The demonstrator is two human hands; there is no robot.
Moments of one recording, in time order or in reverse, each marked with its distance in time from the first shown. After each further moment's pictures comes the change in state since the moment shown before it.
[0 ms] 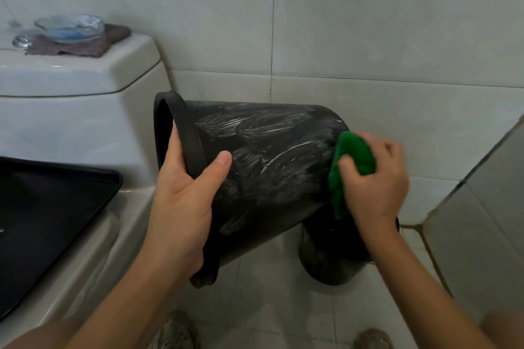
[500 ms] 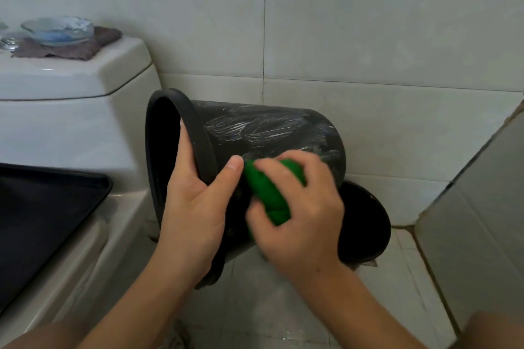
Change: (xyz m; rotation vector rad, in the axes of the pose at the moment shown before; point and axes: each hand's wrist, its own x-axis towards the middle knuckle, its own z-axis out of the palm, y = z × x) left_hand -0.001 -0.007 0.013 0.078 -0.101 0.101; right_hand -0.053 -0.082 -0.001 0.095 -0.089 -0.389
